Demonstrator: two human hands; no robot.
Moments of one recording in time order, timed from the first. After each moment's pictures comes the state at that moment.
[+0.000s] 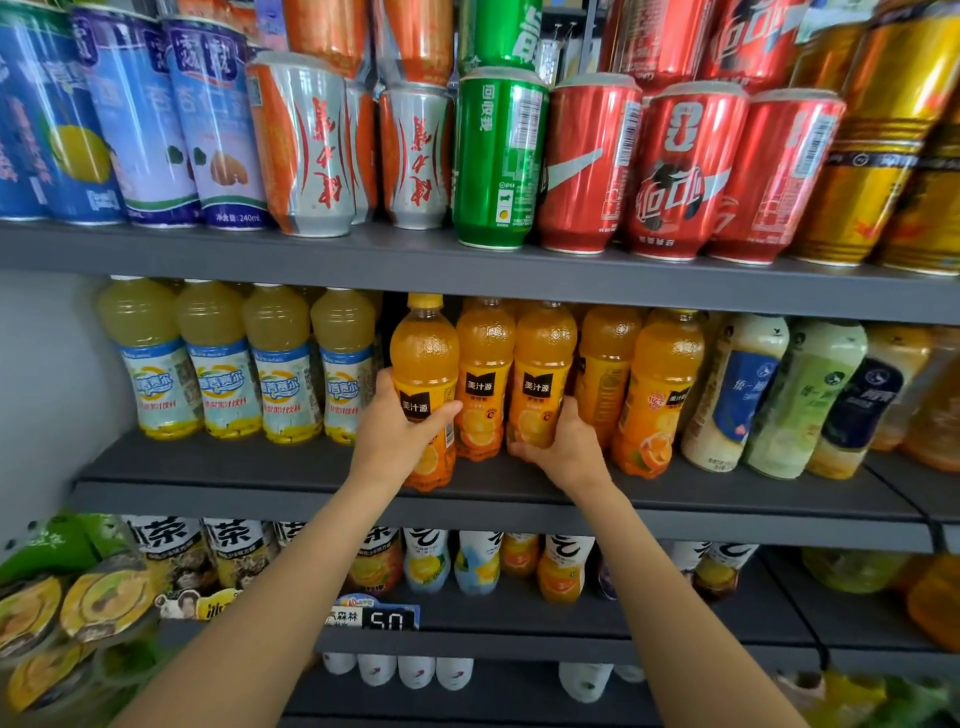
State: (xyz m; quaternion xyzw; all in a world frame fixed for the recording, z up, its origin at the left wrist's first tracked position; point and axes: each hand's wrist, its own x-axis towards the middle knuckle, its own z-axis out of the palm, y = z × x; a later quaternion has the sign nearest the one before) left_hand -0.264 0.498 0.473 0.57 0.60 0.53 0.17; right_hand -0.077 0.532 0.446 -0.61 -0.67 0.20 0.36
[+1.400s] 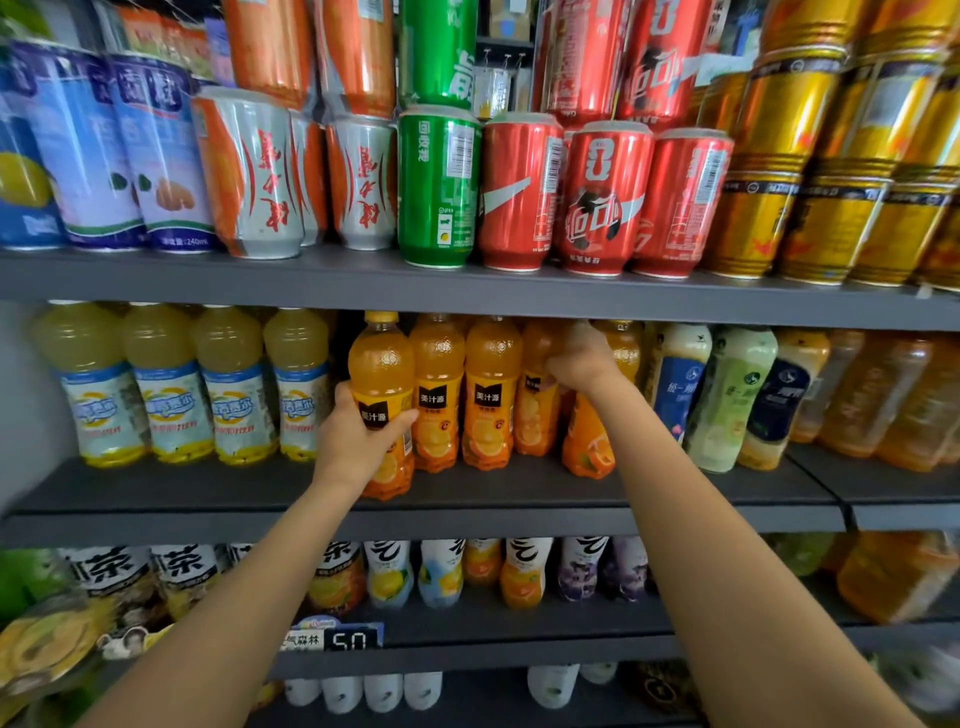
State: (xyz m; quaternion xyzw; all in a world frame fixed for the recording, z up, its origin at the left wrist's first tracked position) left_hand -0.254 0.495 0.483 0.56 0.63 0.51 0.19; right_hand -0.037 0.543 0.564 -0.68 -0.64 0.17 0.32
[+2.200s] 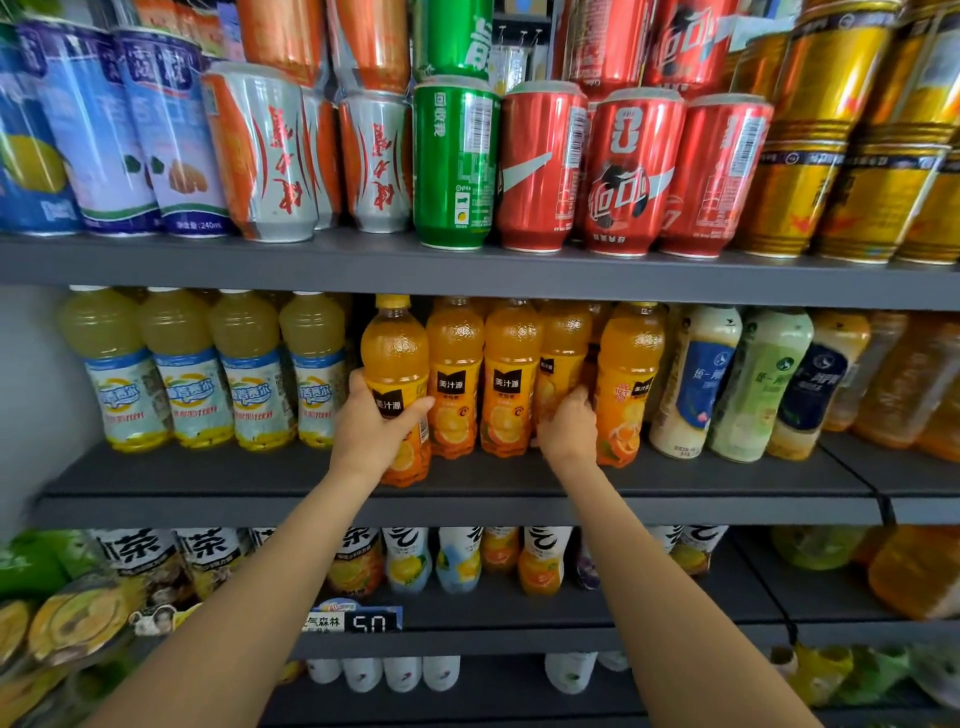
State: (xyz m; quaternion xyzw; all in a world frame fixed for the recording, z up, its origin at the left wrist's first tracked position) left_hand -0.257 0.497 0.479 0.56 0.61 0.52 0.20; right_hand -0.067 0.538 0.460 -0.71 -0.55 0.17 0.40
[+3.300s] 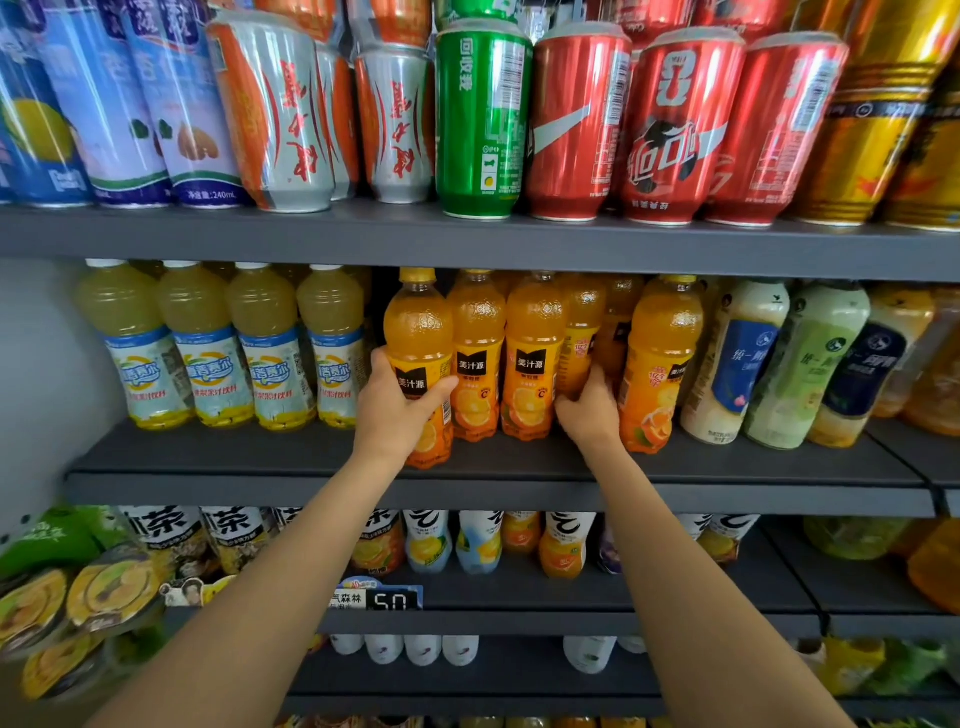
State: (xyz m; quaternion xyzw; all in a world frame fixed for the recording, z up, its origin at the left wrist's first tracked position) left_hand -0.256 0.502 0.473 0.56 0.60 0.54 0.19; right_hand -0.060 0.564 0.444 -0.68 -0.56 0.23 0.41
